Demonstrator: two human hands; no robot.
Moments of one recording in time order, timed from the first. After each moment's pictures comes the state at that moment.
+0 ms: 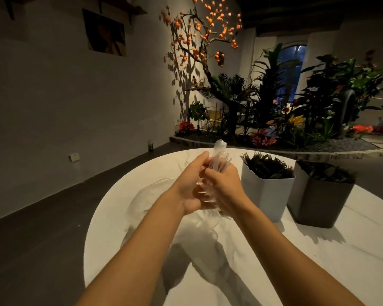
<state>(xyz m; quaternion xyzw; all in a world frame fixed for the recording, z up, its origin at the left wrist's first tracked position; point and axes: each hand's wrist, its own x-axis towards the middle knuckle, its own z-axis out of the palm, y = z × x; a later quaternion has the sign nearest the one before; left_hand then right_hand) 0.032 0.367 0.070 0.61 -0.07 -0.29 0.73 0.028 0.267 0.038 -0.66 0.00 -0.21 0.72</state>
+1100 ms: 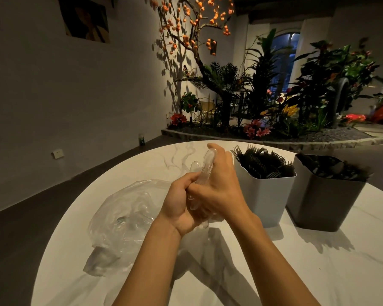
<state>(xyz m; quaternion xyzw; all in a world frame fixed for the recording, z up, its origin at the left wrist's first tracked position) 0.069 0.330 0.003 0.49 -0.10 -0.27 0.82 0.049 0.220 0.020 -0.86 -0.02 -0.31 0.39</state>
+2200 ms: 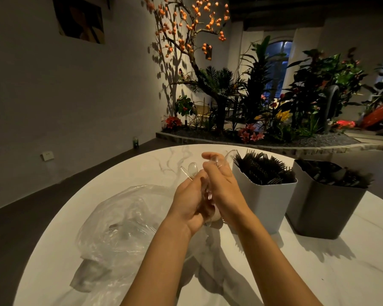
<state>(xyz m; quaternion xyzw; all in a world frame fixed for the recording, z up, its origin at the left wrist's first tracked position) 0.080 0.300 0.003 0.52 -0.06 -0.21 0.83 0.057 0.217 0.018 -0.73 -0.02 -0.23 0.64</state>
